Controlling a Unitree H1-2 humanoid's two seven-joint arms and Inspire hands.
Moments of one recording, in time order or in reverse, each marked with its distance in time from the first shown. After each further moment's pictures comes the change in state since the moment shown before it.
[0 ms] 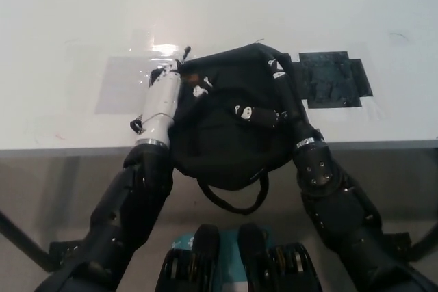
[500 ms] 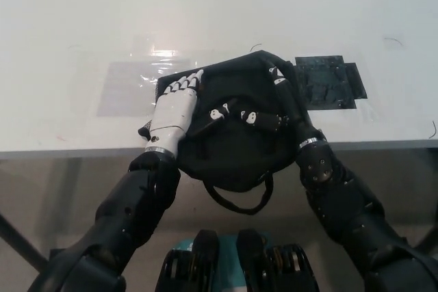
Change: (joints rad) left_arm -0.086 -0.011 -0.197 0.334 0.176 0.020 0.132; right_arm -0.099 -0.014 0.031 0.309 -0.049 -0.047 -0.037
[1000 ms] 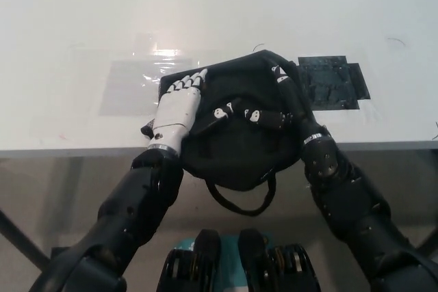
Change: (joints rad) left_arm 0.007 -0.002 -0.001 -0.037 0.022 0.038 -0.030; right_arm 0.041 -0.019 -0.010 -0.128 0.001 0.099 0.064
